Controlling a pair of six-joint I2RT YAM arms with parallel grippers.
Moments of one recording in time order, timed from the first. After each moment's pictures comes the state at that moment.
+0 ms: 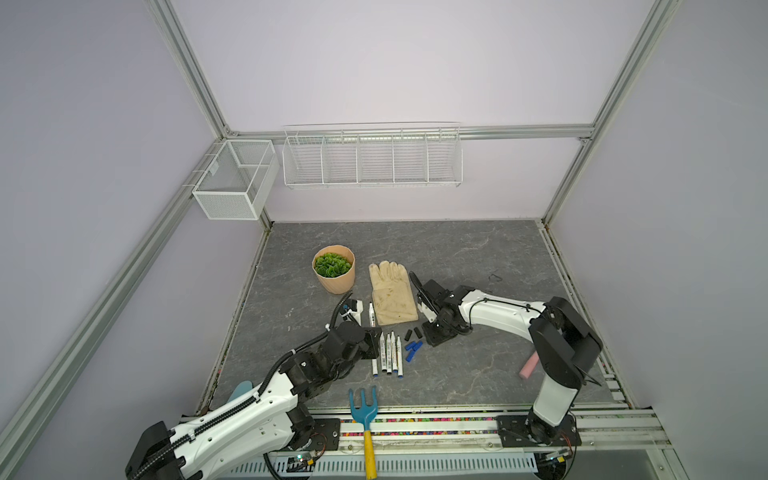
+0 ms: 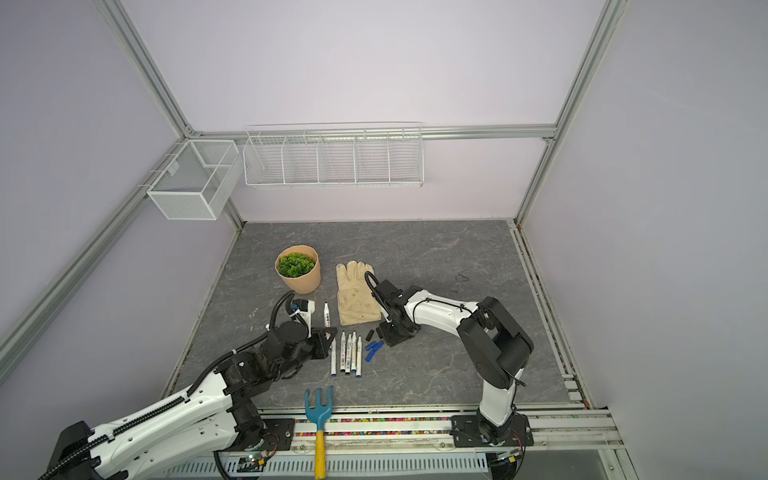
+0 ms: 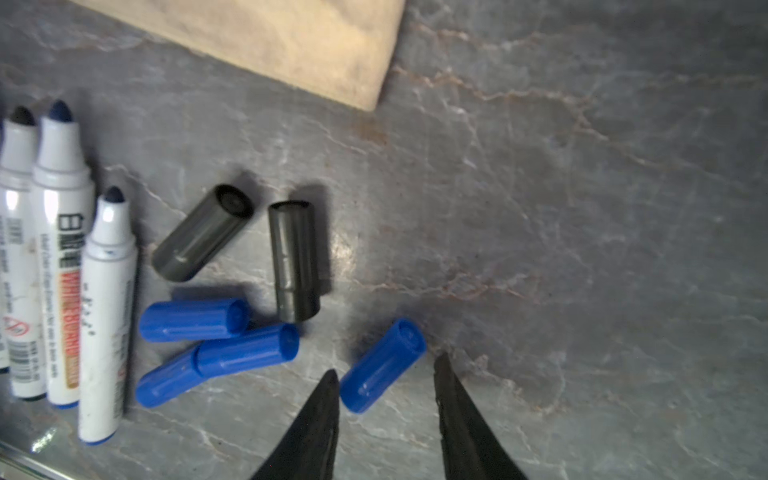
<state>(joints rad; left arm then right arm) -0.92 0.82 0.48 -0.26 -0.20 -0.80 0.78 1.81 1.15 -0.75 -0.08 0.31</state>
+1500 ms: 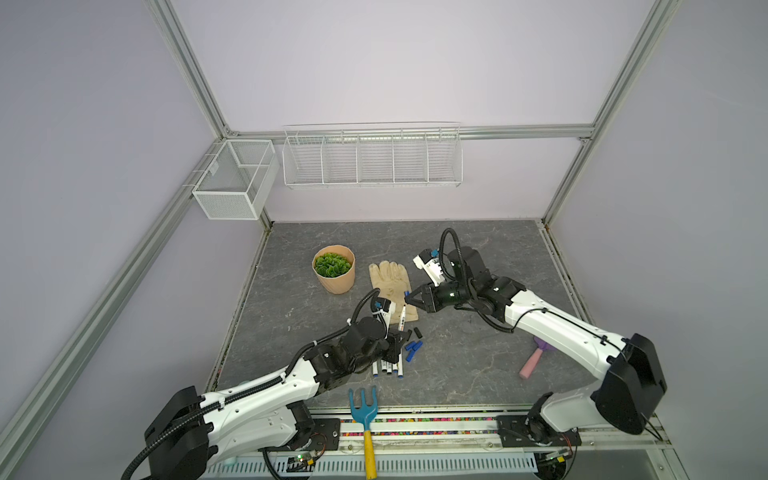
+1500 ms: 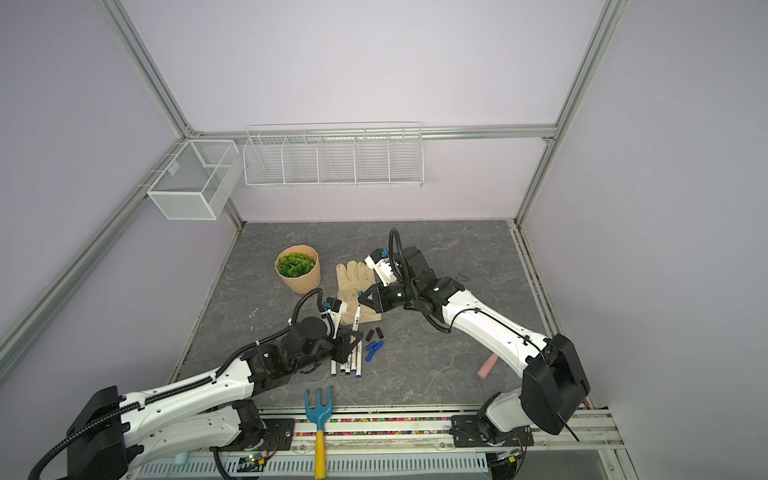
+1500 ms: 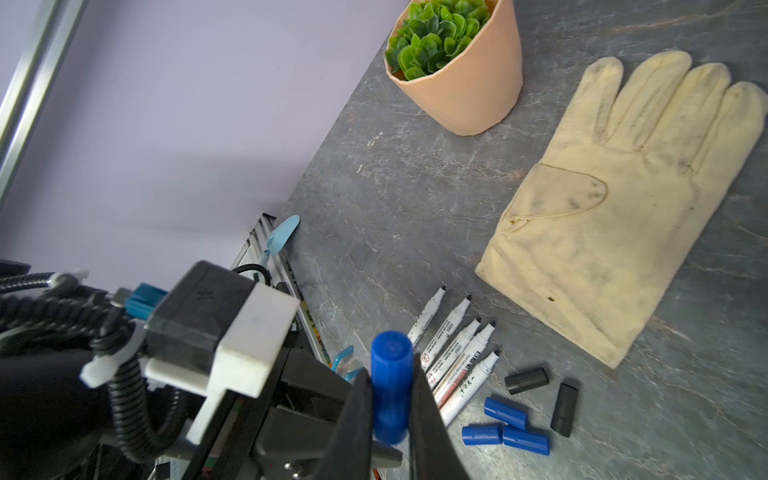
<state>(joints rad) -1.01 1.03 0.55 -0.08 -0.06 -0.63 0.70 1.45 1.14 -0.35 -0.58 0.40</state>
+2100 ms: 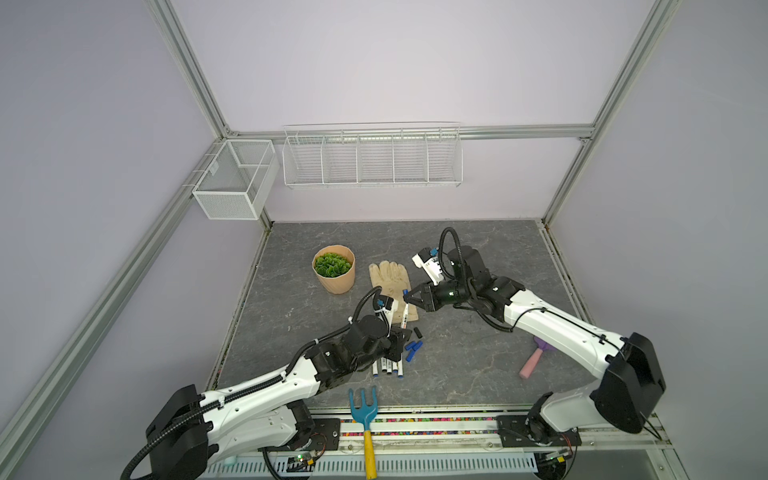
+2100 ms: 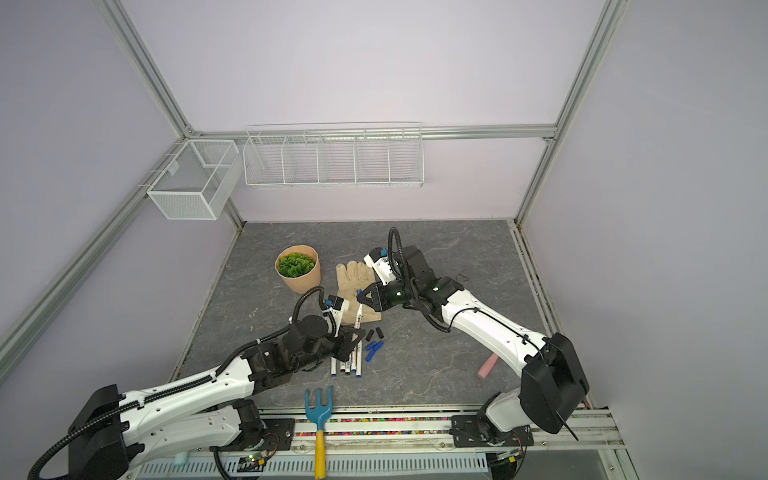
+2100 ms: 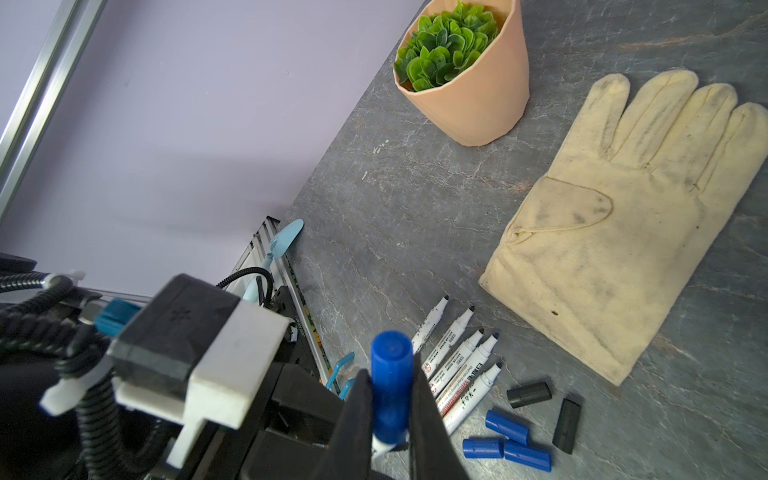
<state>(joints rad) -1.02 1.04 0.58 -0.08 -0.06 -0.61 0.70 1.45 1.14 -0.32 -0.56 0.39</state>
